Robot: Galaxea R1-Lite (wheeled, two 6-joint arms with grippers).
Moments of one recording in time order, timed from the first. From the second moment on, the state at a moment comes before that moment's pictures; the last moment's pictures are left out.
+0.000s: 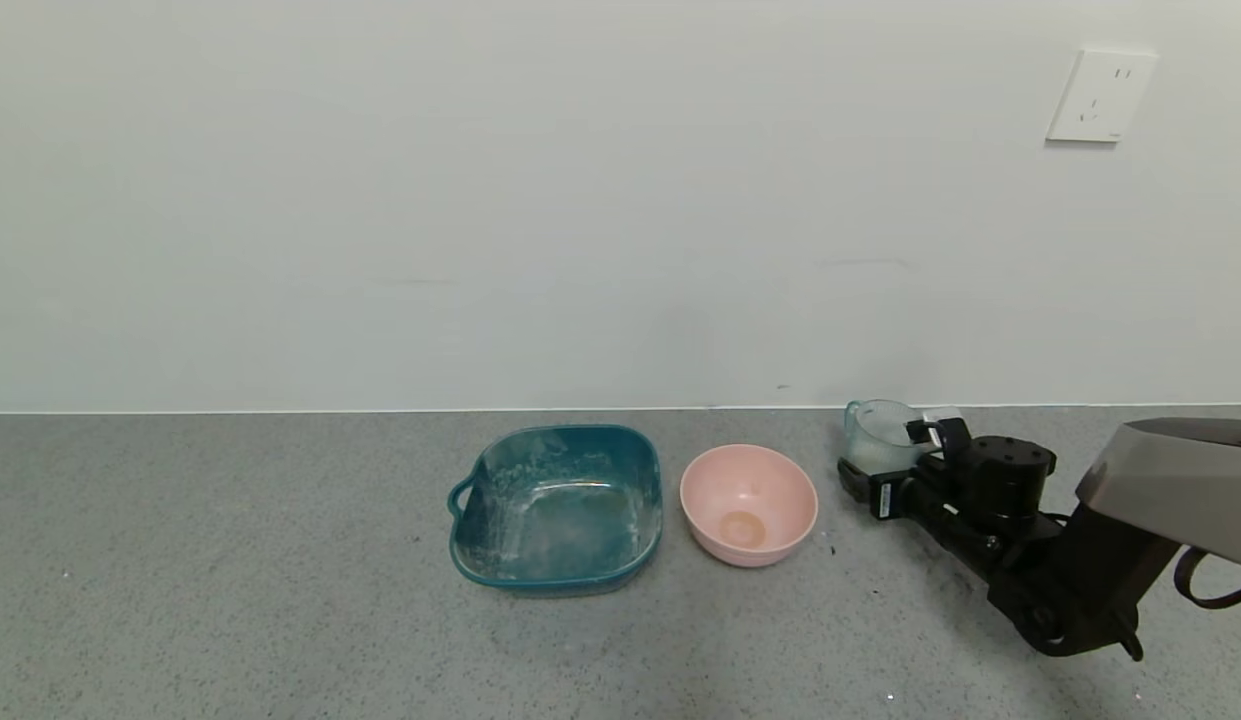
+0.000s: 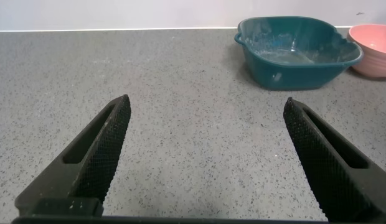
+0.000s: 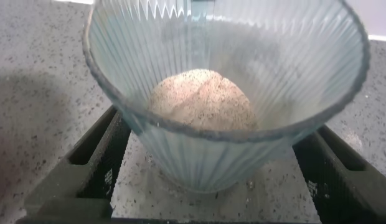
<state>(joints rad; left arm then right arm) 0.00 0.00 0.00 0.00 0.00 0.00 0.15 2.37 -0.81 -1.35 0.01 -0.01</state>
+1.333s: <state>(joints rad) 0.00 0.00 0.00 0.00 0.00 0.00 0.16 2.40 -0.87 -1.35 -0.02 -0.02</state>
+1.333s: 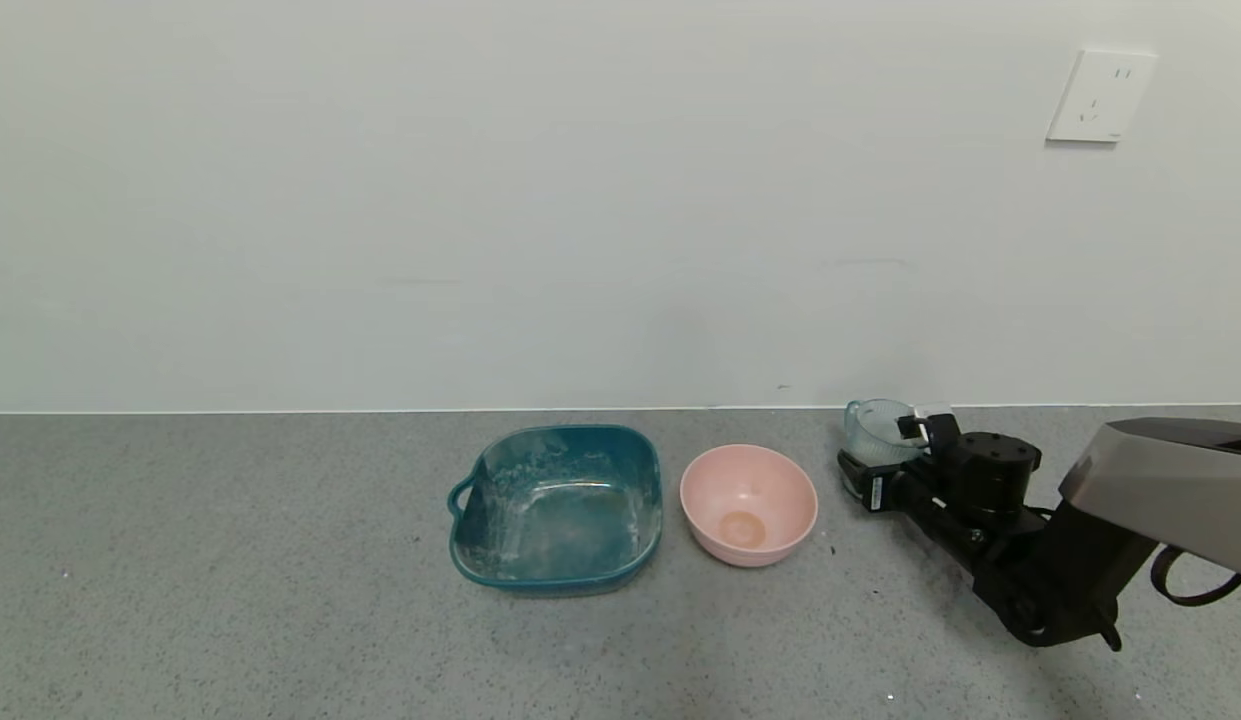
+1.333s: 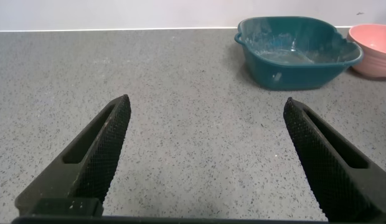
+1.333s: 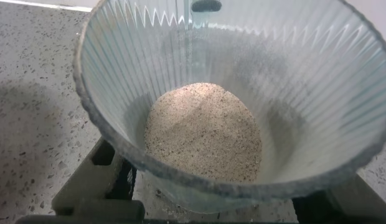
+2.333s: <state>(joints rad) 0.00 0.00 0.00 0.00 0.00 0.00 0.17 2.22 -0.87 -1.15 -0.01 -0.05</state>
